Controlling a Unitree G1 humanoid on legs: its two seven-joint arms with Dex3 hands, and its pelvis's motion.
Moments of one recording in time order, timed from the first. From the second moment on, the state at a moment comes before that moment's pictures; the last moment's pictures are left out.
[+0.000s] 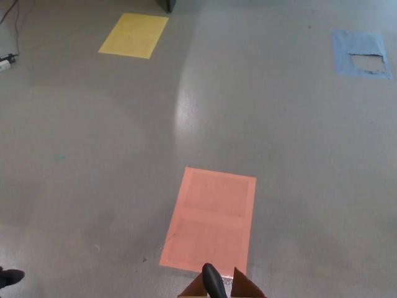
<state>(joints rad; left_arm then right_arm) -0.12 0.68 -0.08 0.95 0.19 -0.36 -0.26 -0.32 -0.35 -0.02 1.34 -0.27 -0.09 -0.10</state>
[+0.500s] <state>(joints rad) -0.13 0.68 -0.08 0.95 0.20 -0.36 -0.26 -0.38 -0.37 0.05 1.34 -0.28 -0.07 -0.05</state>
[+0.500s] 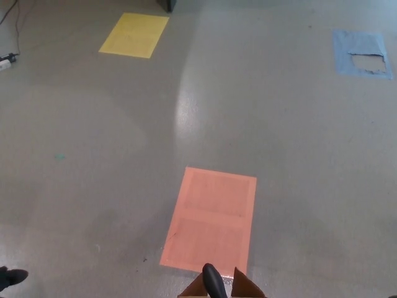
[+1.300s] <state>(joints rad) -0.15 0.66 -0.09 0.98 0.20 -0.35 -0.26 -0.41 -0.38 0.09 1.33 -0.30 -0.06 -0.02</state>
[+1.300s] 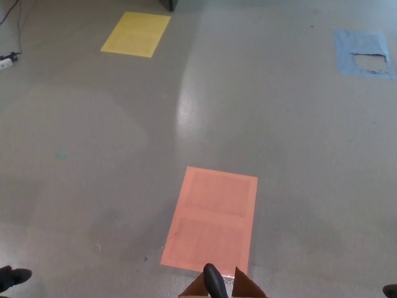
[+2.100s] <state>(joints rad) -0.15 0.66 -0.10 0.98 0.20 -0.35 -0.26 -0.41 -0.39 0.13 1.33 -0.31 -0.06 -0.02</state>
